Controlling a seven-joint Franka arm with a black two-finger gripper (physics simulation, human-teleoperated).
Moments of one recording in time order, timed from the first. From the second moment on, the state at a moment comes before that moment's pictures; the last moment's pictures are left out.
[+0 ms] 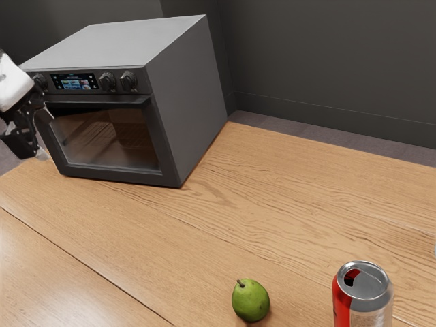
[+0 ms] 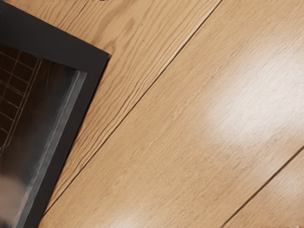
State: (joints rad) arm 0.13 -0.40 0.22 -1.84 0.17 1.83 1.16
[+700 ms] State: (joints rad) arm 0.15 -0.14 0.31 -1.72 -0.08 2.04 1.75
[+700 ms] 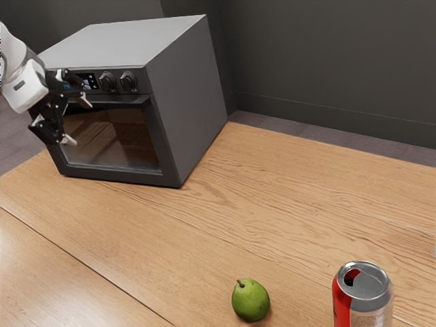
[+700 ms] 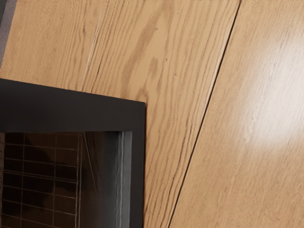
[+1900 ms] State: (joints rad) arm 0.19 -0.08 0.45 -1.59 0.05 2.00 1.84
